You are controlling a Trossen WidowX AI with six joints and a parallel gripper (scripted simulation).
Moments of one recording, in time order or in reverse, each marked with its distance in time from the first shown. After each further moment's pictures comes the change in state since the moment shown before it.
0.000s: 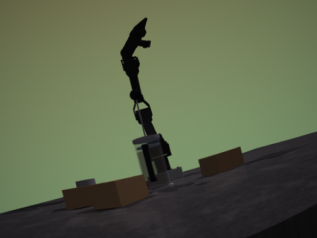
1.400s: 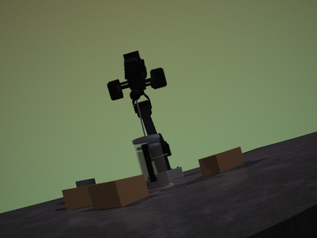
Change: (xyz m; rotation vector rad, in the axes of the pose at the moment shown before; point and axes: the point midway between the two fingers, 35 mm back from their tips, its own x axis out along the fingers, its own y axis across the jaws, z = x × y) arm -0.252 0.402 0.051 1.569 1.844 0.713
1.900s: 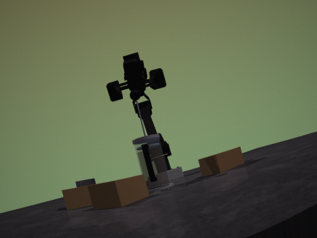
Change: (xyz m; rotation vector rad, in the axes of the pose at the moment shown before) arm 0.005 -0.003 -0.001 0.013 -0.036 -0.010
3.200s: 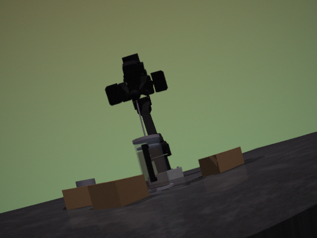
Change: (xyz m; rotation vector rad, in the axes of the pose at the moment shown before) arm 0.032 0.000 -0.005 0.006 0.009 0.000
